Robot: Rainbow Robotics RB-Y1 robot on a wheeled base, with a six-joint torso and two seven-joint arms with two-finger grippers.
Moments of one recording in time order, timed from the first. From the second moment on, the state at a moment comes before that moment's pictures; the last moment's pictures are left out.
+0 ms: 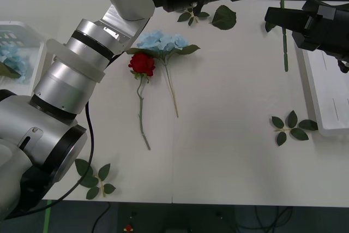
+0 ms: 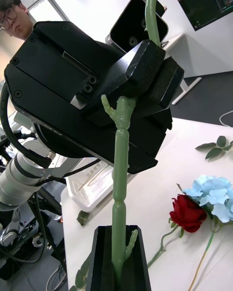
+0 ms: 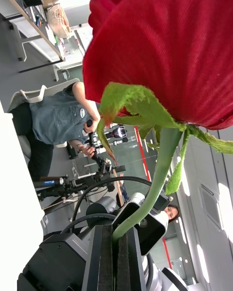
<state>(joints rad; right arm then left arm) -0.40 -1.10 0.25 -1.71 -2.63 0.83 2.61 -1.02 0.18 -0.27 -1.27 1.81 0.82 -1.58</state>
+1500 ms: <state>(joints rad) -0.40 -1.41 0.30 -1.57 -2.34 0.84 2.22 -1.02 0.20 -0.27 -1.27 1.93 0.84 -1.58</state>
